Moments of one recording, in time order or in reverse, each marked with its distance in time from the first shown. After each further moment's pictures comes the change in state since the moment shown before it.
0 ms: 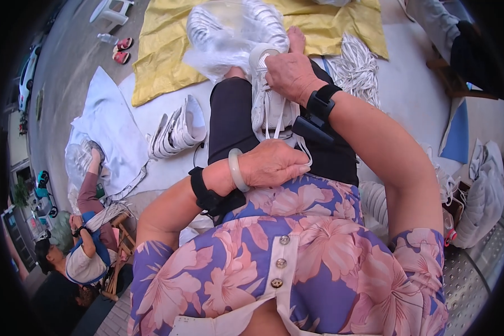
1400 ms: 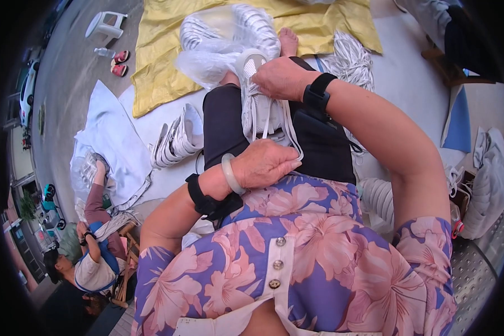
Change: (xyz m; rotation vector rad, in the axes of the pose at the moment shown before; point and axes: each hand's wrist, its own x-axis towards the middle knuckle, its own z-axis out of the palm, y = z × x) left_hand 0.005 0.001 0.000 0.077 0.037 -0.102; right_hand 0.001 0.022 -0.007 0.070 -0.249 -0.268
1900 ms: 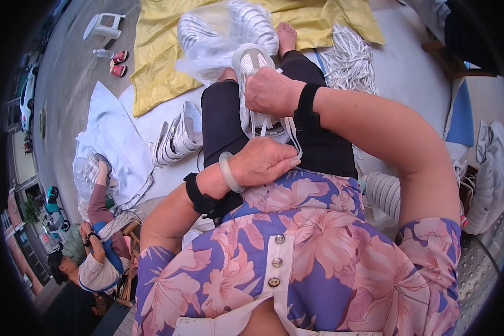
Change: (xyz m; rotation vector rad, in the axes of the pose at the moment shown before) left_hand -0.003 -0.001 0.003 0.046 -0.002 0.063; right_hand -0.006 -0.041 -0.002 -0.438 -0.060 -0.272
